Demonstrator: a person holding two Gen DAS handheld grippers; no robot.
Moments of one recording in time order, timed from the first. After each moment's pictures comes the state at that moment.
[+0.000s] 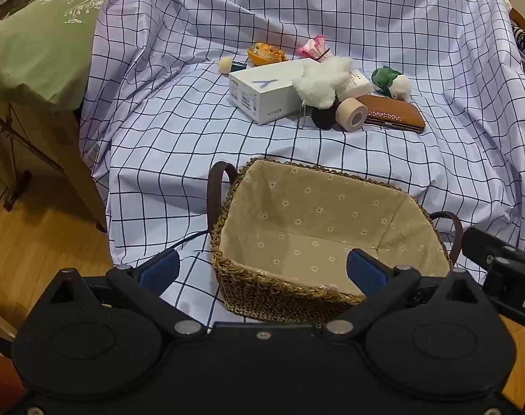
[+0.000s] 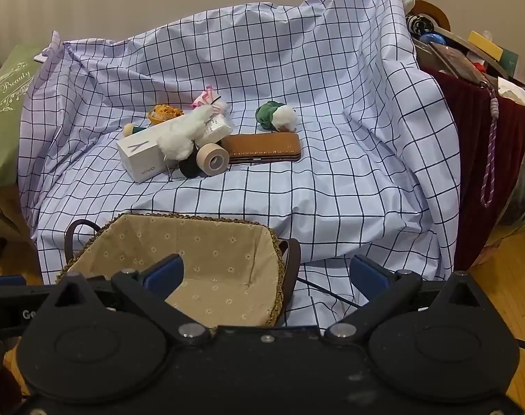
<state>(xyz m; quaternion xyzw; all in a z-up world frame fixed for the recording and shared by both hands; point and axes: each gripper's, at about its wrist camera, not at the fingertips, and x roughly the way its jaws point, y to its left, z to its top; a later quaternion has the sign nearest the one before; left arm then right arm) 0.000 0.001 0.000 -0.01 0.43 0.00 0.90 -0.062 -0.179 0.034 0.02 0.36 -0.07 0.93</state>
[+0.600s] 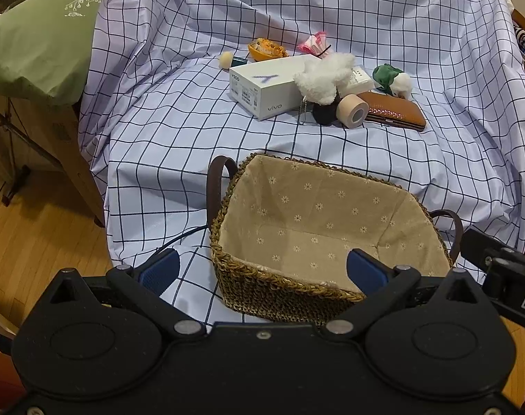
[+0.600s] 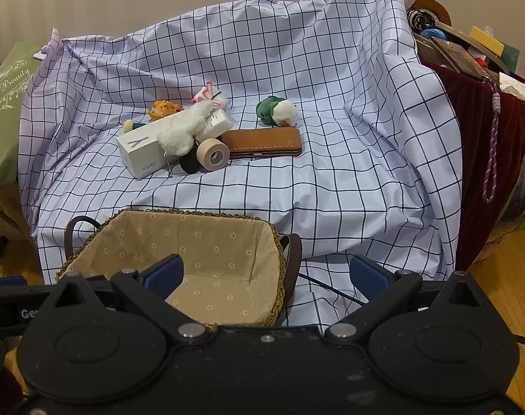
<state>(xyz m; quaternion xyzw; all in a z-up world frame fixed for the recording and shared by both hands) -0.001 0.001 -0.004 -0.01 0.43 0.00 0.90 -0.061 -0.179 0.033 0.03 0.37 -0.07 0.93</state>
